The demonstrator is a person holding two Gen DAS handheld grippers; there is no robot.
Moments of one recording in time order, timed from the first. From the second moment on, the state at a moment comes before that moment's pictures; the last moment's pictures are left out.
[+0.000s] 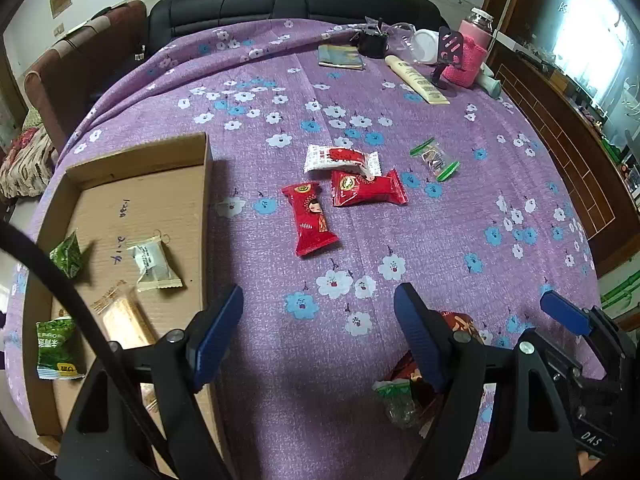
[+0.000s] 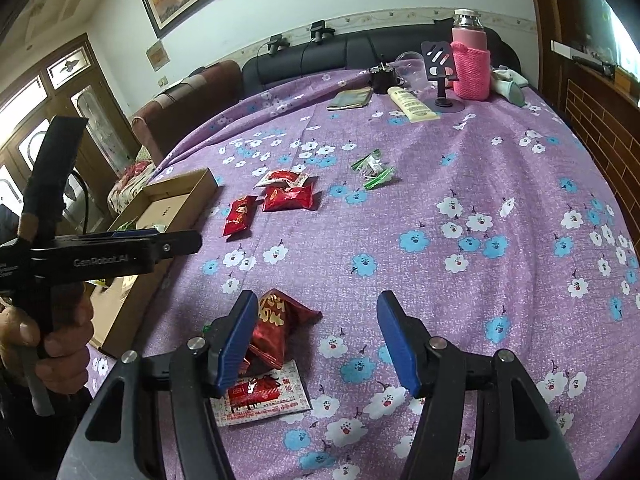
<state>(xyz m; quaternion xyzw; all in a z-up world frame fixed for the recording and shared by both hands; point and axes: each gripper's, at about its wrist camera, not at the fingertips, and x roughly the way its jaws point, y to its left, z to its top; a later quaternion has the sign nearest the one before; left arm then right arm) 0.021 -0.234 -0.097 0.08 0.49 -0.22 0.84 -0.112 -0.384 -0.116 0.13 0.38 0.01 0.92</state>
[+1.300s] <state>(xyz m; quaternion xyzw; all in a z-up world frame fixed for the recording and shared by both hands) 0.081 -0.284 -0.146 0.12 0.52 -0.17 0.83 -0.066 -0.361 -0.153 0.13 0.44 0.04 0.89</state>
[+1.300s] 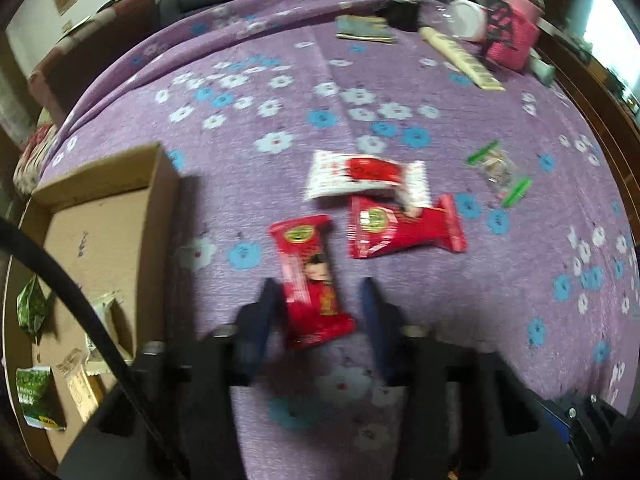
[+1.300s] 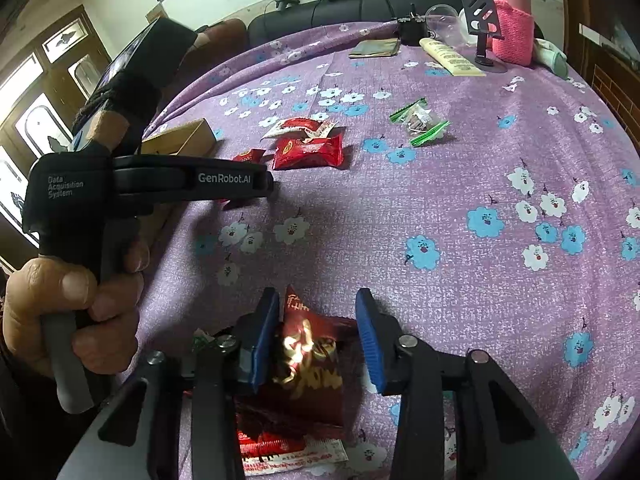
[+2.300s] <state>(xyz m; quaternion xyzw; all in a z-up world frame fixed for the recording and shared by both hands) 0.056 -0.248 -0.127 0.06 0.51 -0.22 0.83 -0.090 -0.358 -0.146 0.13 0.42 0.04 0.90</state>
